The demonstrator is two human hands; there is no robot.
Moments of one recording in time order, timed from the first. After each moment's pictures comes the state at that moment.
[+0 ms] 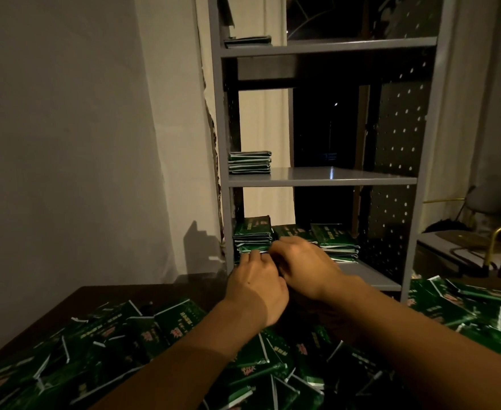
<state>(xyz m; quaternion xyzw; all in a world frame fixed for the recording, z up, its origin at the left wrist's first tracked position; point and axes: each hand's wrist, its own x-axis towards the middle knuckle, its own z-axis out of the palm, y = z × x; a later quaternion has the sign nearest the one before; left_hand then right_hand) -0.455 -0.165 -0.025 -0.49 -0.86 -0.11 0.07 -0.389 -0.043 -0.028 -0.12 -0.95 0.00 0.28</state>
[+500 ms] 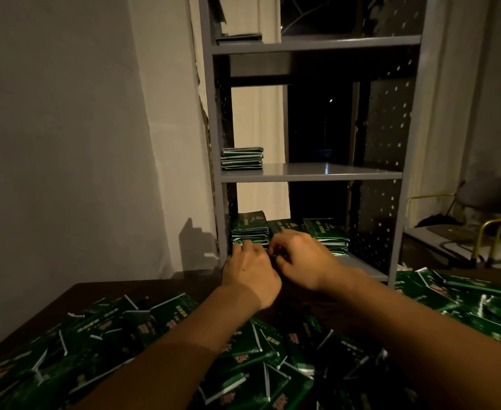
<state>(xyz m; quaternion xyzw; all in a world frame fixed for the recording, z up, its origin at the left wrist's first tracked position) -0.455 -0.158 -0.022 -0.47 -0.87 -0.12 0.07 -0.369 -0.050 -0.016 -0.16 -0.95 0.08 0.25</state>
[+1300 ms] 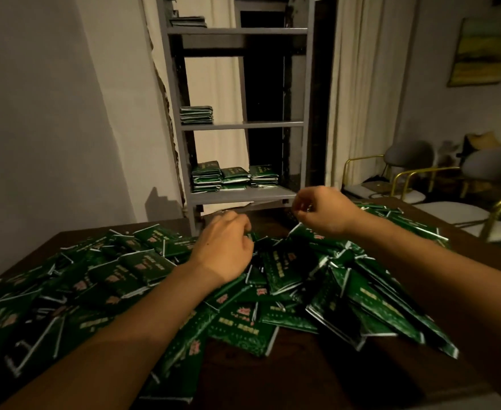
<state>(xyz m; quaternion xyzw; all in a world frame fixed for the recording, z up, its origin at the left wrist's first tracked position) -0.320 -0.293 -0.046 -0.59 -0.77 -0.23 0.09 -0.153 -0.151 -0.007 -0.32 -0.91 0.15 0.21</state>
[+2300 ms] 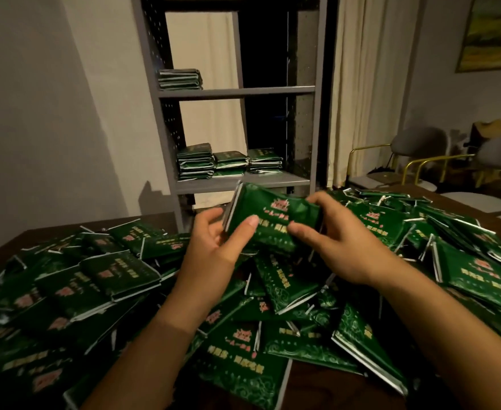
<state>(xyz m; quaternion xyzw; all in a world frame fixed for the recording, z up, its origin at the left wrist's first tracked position) -0.331 -0.271 -0.098 -0.39 -0.62 -0.65 -0.22 -0.166 -0.144 -0.087 -0.21 -0.82 0.42 0.33</state>
